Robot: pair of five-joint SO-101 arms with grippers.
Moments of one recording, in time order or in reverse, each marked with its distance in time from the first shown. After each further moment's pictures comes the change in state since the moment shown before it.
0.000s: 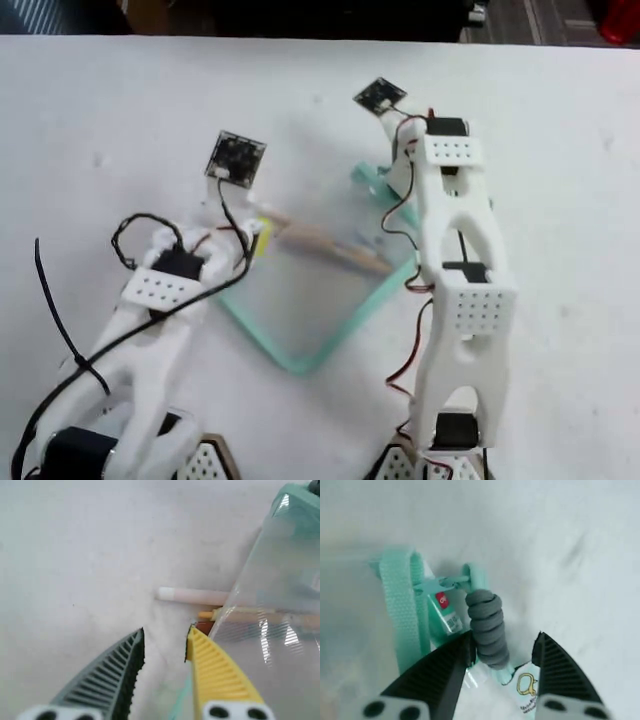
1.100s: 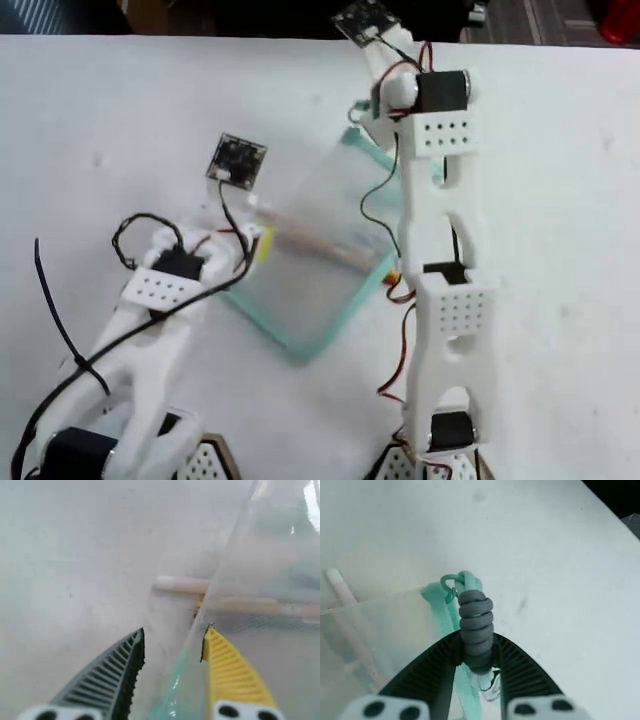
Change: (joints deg) left arm 0.0 0.0 0.0 2.4 0.0; right arm -7.3 -3.7 -40.8 27.3 -10.5
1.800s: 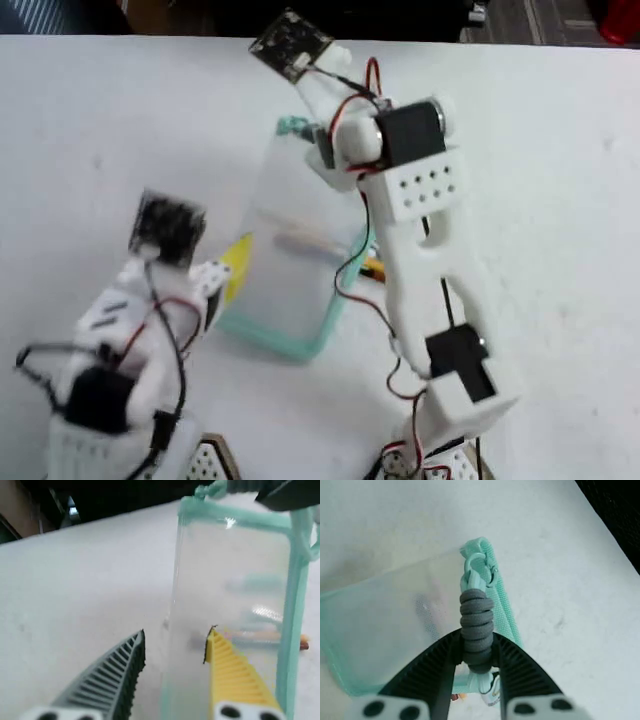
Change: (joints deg) left arm 0.0 -56.0 5.3 28.3 0.0; right arm -14.5 -34.5 33.1 0.0 0.0
